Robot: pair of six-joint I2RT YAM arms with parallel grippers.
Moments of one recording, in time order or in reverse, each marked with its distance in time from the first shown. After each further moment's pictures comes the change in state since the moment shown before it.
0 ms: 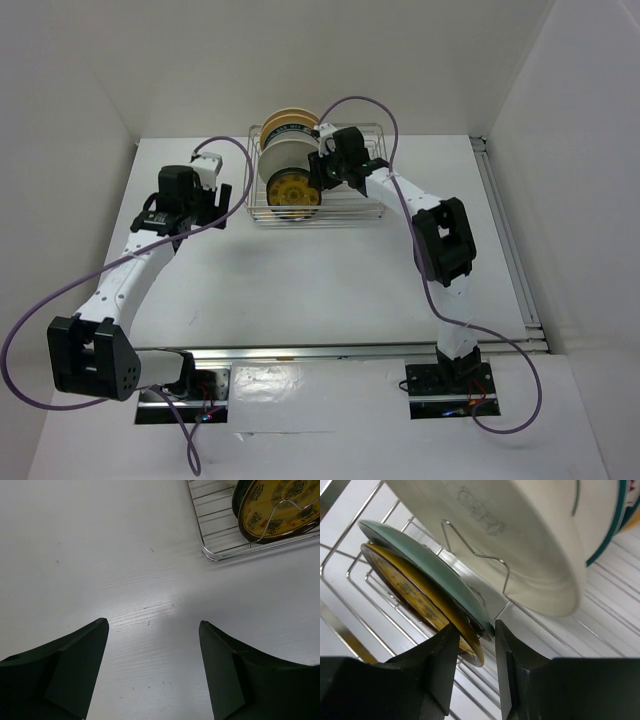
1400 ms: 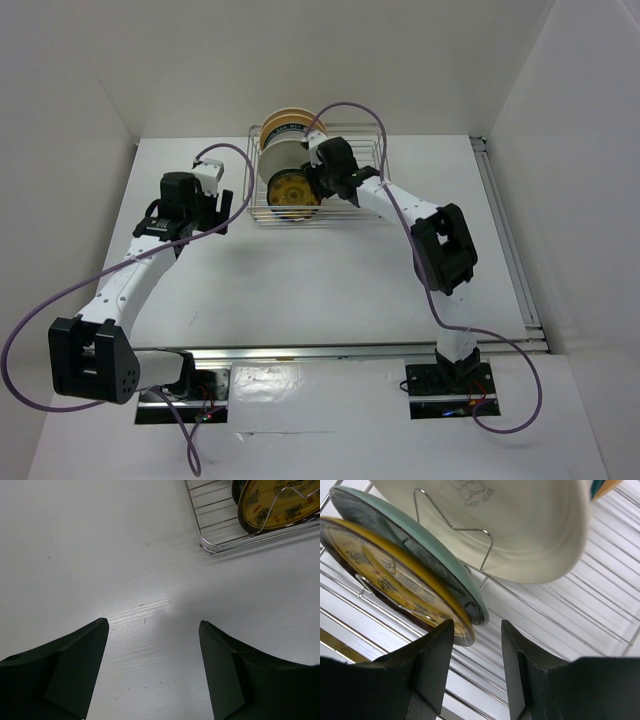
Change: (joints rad) left arm 0.000 -0.016 -0.066 0.049 0.011 0.002; right arm 0.089 -0.059 -0.068 -0.044 0.295 -0.092
